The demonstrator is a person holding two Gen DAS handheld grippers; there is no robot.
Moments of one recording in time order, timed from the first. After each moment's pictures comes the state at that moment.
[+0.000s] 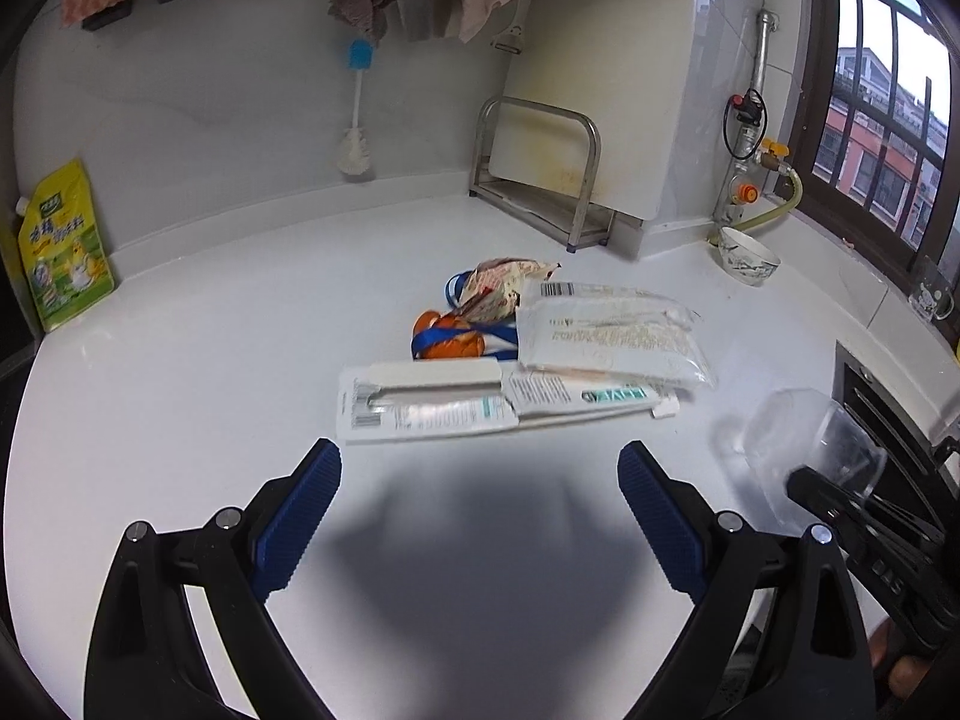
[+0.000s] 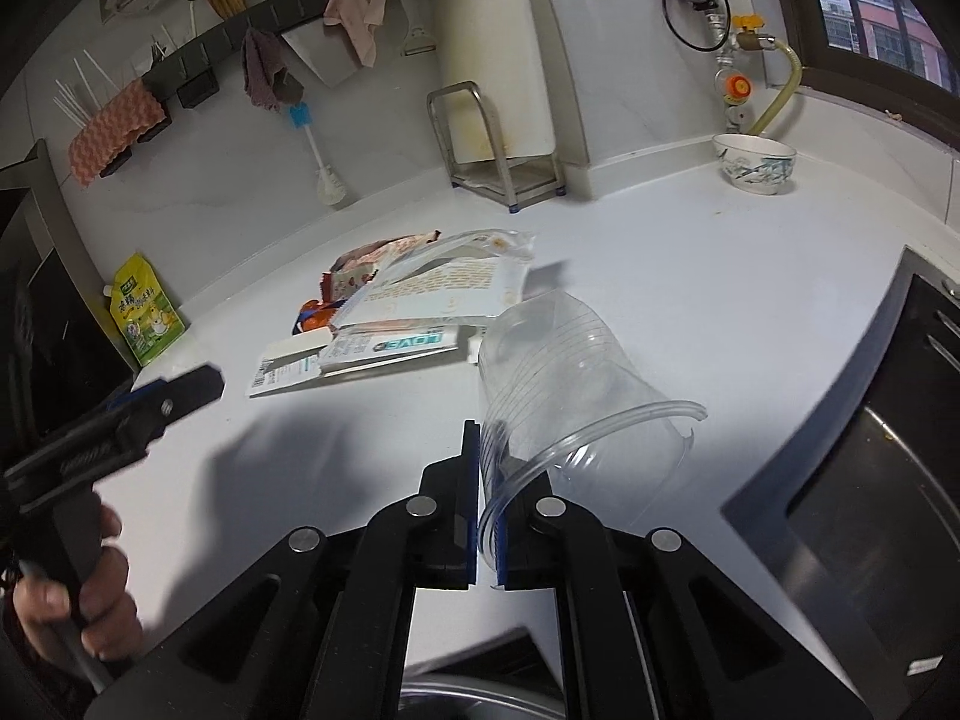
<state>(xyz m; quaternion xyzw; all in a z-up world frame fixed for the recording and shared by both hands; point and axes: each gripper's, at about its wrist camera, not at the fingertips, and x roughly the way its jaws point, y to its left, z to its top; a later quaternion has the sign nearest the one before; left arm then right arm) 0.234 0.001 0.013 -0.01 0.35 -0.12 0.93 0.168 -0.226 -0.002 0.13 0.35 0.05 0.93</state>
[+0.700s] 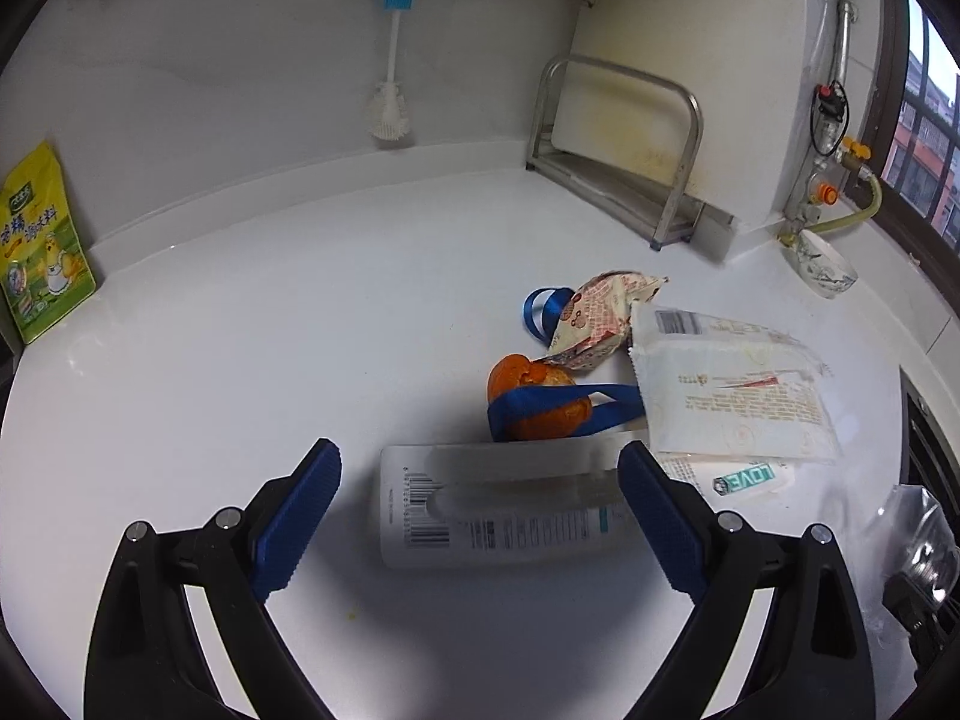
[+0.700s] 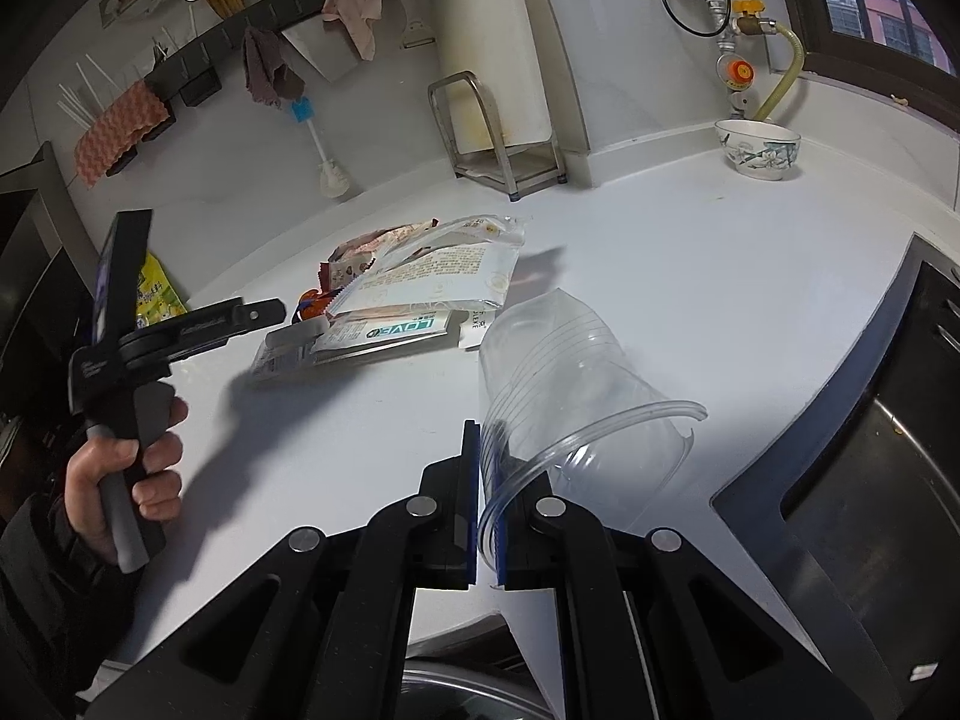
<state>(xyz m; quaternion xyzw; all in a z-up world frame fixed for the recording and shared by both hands) 0.329 0.018 -0.014 -0.02 0.40 -0.08 0.91 0.165 -0.234 -0.011 0.14 0.36 0.07 0.92</state>
